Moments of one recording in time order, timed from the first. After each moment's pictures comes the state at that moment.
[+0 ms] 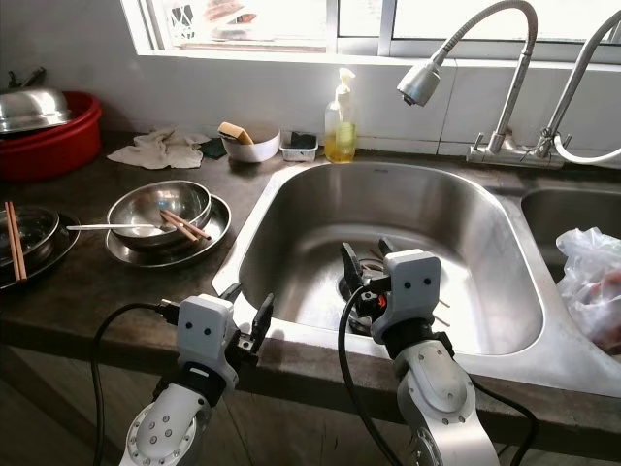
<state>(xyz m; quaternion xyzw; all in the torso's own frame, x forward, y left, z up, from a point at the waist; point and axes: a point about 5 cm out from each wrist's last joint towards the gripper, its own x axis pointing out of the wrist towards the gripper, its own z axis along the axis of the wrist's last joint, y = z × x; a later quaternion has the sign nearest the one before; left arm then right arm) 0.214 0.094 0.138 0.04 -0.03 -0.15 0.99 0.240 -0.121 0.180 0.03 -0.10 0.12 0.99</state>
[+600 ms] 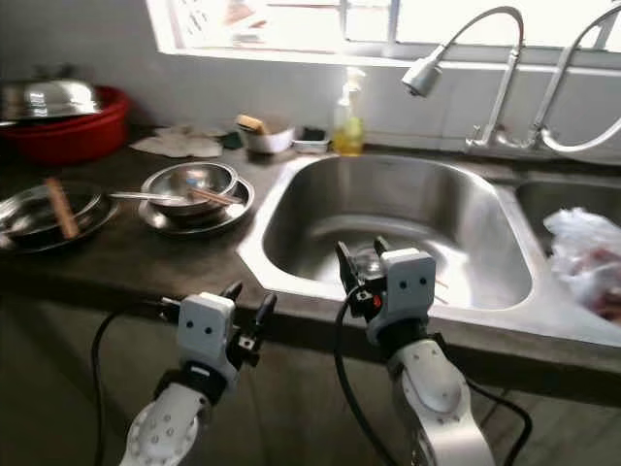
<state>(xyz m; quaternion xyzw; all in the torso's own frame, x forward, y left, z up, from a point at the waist) 0.215 0.090 0.141 0.03 -0.04 -0.15 0.99 0.242 -0.116 0.182 0.03 -0.10 0.13 0.99</state>
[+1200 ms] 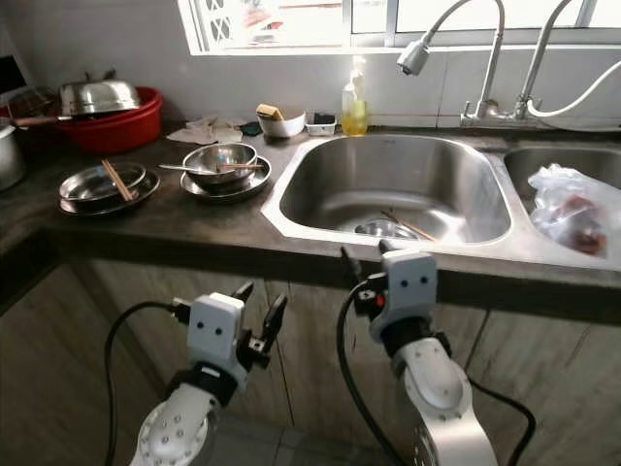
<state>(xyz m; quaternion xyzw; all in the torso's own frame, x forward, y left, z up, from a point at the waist) 0.215 0.083 0.141 0.03 -0.04 -0.16 0.99 0.243 -0.118 0.177 0.03 -0.09 0.12 0.99</state>
